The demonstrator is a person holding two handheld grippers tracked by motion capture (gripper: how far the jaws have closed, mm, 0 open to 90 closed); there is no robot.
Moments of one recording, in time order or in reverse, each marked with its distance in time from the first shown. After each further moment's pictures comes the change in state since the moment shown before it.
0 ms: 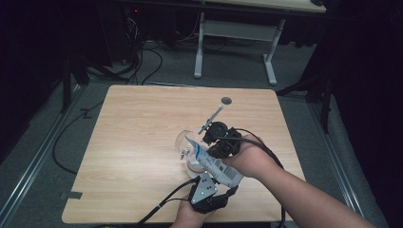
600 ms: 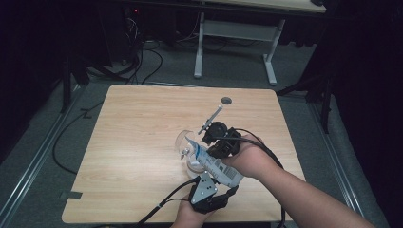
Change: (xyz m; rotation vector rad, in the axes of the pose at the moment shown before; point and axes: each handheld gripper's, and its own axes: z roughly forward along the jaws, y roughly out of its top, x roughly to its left) left arm -0.001 0.000 0.000 -0.007 -0.001 -0.008; right arm 0.000 0.001 0.000 0.002 0.001 -0.002
